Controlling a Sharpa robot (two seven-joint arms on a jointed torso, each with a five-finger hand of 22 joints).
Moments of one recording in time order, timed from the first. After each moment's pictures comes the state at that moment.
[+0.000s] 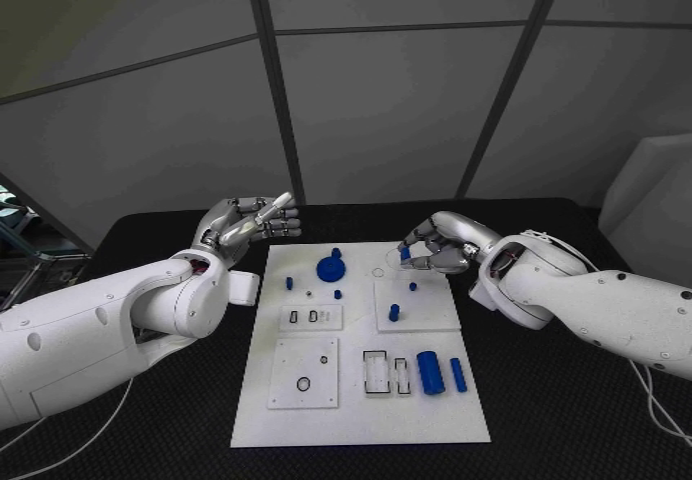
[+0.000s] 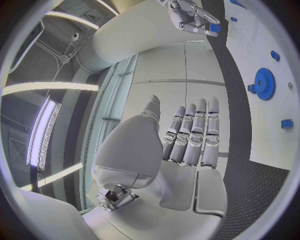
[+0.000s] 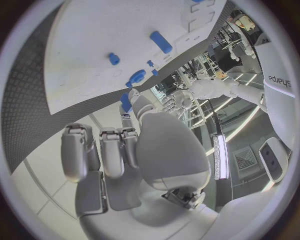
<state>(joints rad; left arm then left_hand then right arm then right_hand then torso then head) 1.14 -0.91 0.08 1.55 -0.06 -0.41 0.43 1.37 0.01 -0.04 0.15 0.06 0.93 0.23 0.09 0.07 1.00 0.18 0.12 0.07 1.03 0.14 0.16 0.13 0.19 0.80 0.25 0.47 0.22 1.21 -0.79 0.03 1.46 -1.27 -0.34 0.02 1.42 0.03 0.17 0.02 0.17 1.06 0.14 0.14 0.08 1.47 0.05 1.52 1.31 1.47 -0.02 1.57 1.31 0.04 1.46 0.09 1.49 1.31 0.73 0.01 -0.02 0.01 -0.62</state>
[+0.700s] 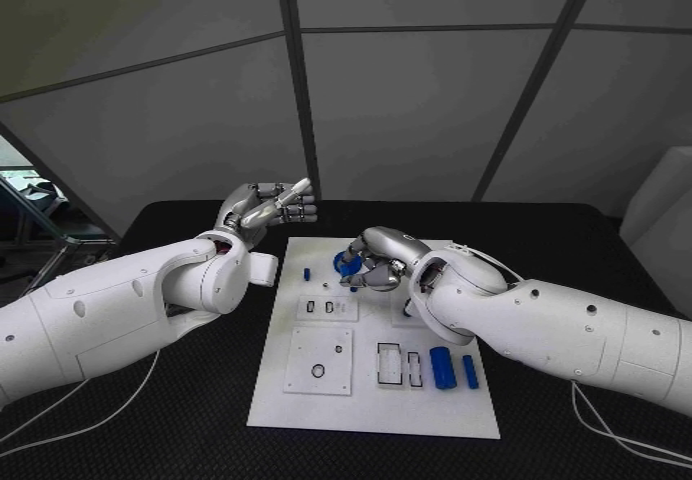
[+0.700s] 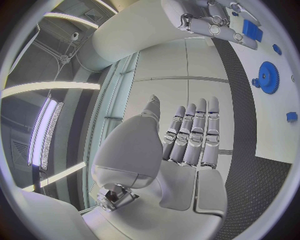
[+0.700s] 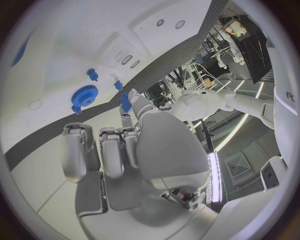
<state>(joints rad) 1.15 -0.86 0.08 1.49 -0.06 -0.41 0.42 1.36 0.01 -0.04 0.15 0.06 0.93 0.23 0.09 0.07 1.00 0.18 0.12 0.07 1.03 0.14 0.16 0.13 0.19 0.80 0.25 0.47 0.22 1.16 -0.52 0.01 1.44 -1.40 -0.34 -0.14 1.42 0.04 0.18 0.01 0.18 1.06 0.14 0.14 0.08 1.47 0.05 1.52 1.31 1.47 -0.02 1.57 1.31 0.04 1.46 0.09 1.49 1.31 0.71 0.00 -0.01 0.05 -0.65</state>
